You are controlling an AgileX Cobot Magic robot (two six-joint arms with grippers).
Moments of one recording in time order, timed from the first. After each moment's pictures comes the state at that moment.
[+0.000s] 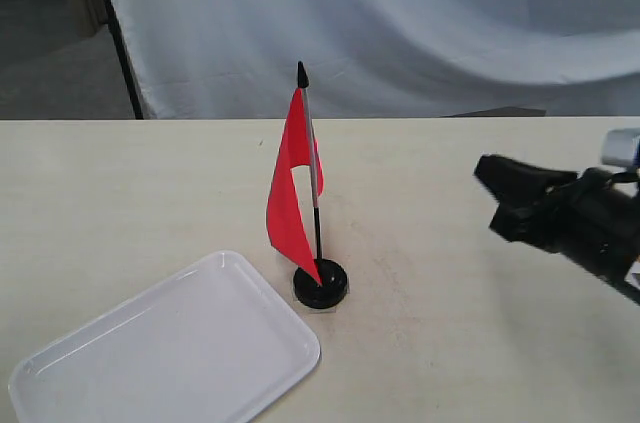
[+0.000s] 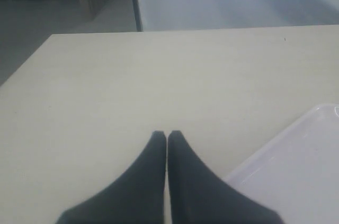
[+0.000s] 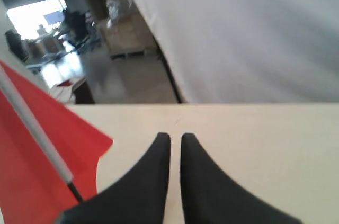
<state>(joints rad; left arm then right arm) -0.05 0.00 0.00 0.24 0.37 -0.21 -0.02 1.63 -0.37 -0.66 -1.19 0.57</state>
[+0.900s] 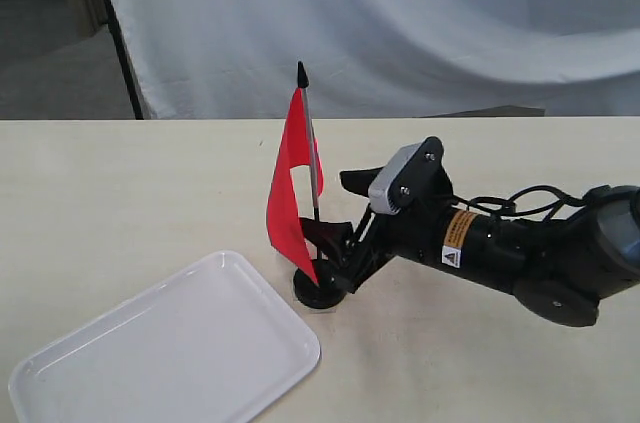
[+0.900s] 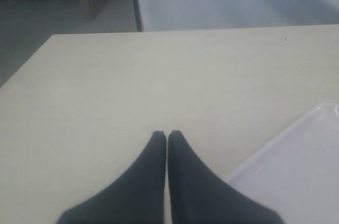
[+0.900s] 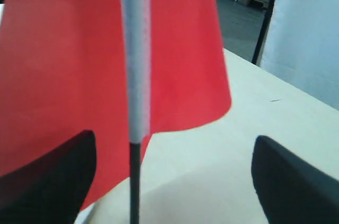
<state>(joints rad) -0.05 0.00 0.00 0.25 0.37 -0.21 0.34 2.00 -0.76 -0.70 -1.04 0.16</state>
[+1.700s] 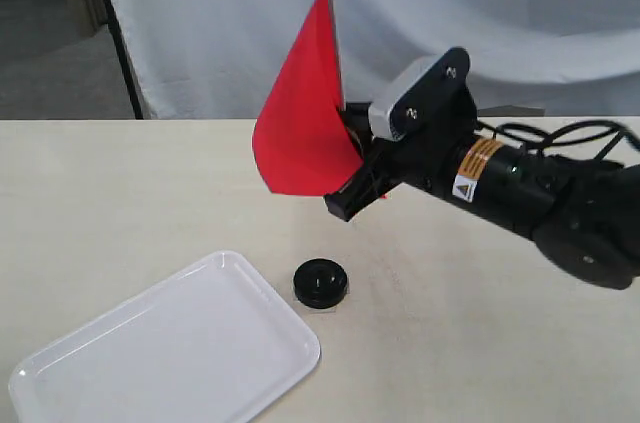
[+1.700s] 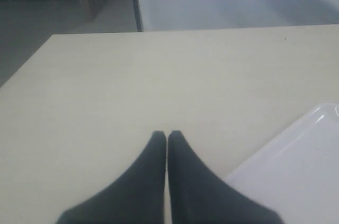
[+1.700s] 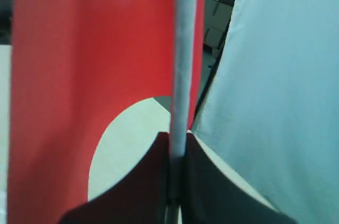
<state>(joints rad) -0.05 0.00 0.00 0.25 0.37 -0.21 0.43 1.68 -0.76 -0.53 -0.83 0.04</state>
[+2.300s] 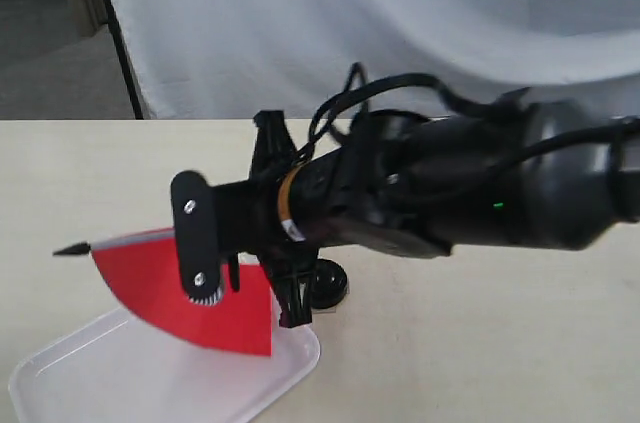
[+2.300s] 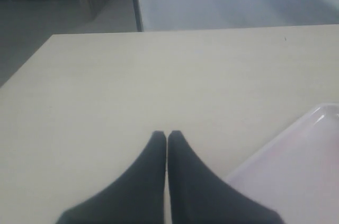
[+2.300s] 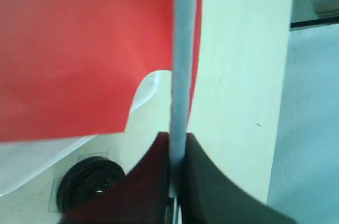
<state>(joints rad) -0.05 0.00 0.00 0.25 0.37 -0.21 0.88 1.76 -1.14 -0.65 0.28 -0.50</state>
